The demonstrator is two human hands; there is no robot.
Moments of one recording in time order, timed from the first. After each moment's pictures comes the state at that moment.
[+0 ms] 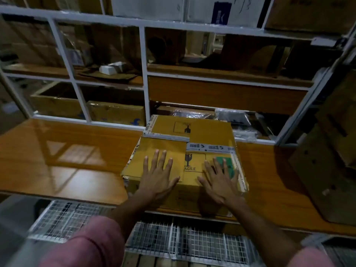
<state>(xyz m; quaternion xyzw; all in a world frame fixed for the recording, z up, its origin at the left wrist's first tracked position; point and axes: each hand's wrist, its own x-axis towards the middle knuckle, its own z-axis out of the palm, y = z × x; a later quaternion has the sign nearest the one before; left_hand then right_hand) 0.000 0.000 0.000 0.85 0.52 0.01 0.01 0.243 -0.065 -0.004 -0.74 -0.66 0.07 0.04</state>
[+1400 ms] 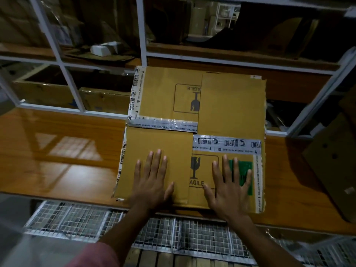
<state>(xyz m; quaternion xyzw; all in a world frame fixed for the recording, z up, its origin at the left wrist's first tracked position) -0.032 0.013 -0.077 0.83 0.53 0.13 -0.09 0.227 -0.067 -0.064 -0.74 -0.64 -0.14 0.10</state>
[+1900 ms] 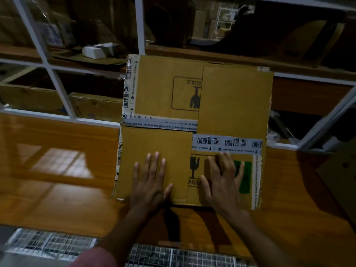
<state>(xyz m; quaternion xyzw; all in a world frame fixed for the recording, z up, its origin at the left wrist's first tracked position) -0.021 0.113 -0.105 0.83 0.52 0.18 -0.12 0.226 0.055 -0.061 -0.68 -0.67 -0.20 0.22</state>
